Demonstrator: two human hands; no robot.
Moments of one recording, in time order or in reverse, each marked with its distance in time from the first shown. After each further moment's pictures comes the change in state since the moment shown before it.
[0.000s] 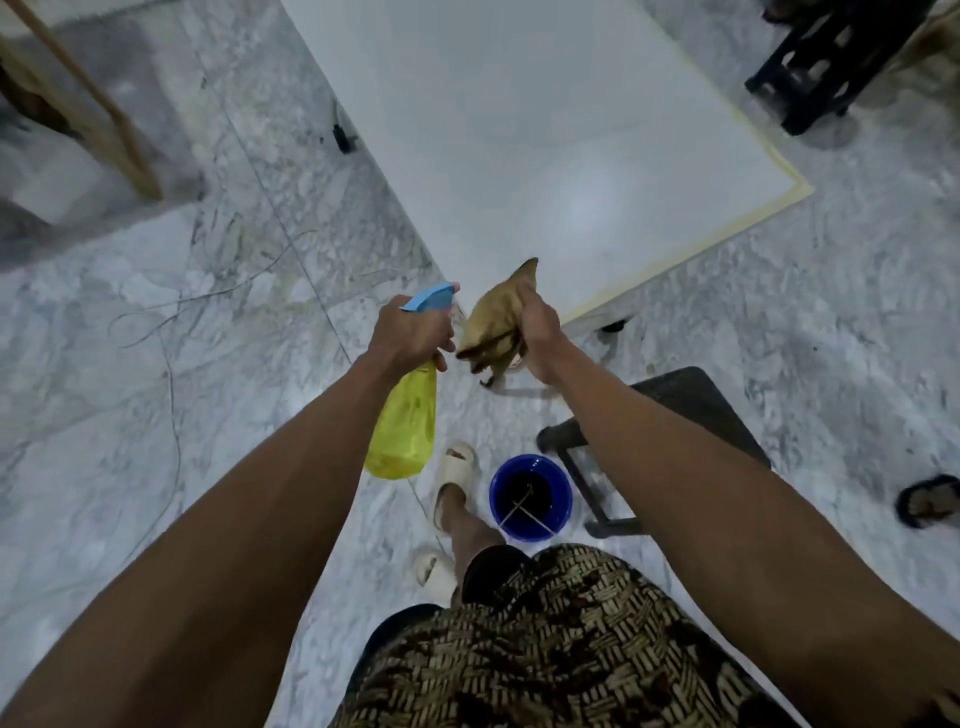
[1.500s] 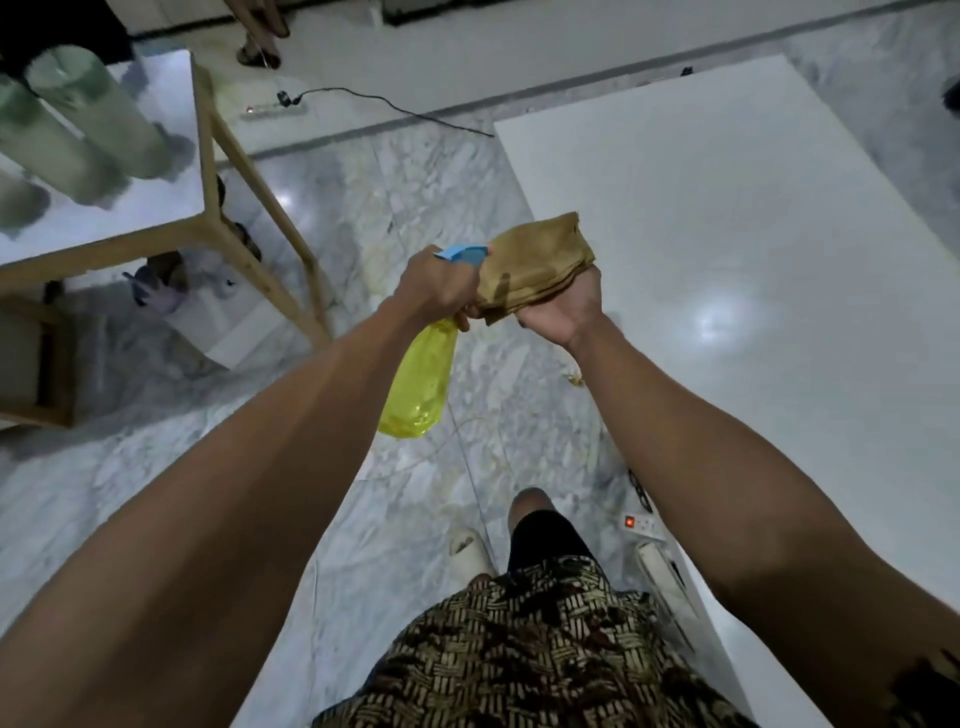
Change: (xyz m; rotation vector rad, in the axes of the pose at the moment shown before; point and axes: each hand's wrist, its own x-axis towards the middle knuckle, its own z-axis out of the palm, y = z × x) left_hand 0.571 0.254 -0.592 0.064 0.174 -0.015; right_hand 0.535 -0.383 0.577 0.611 -0.510 0.141
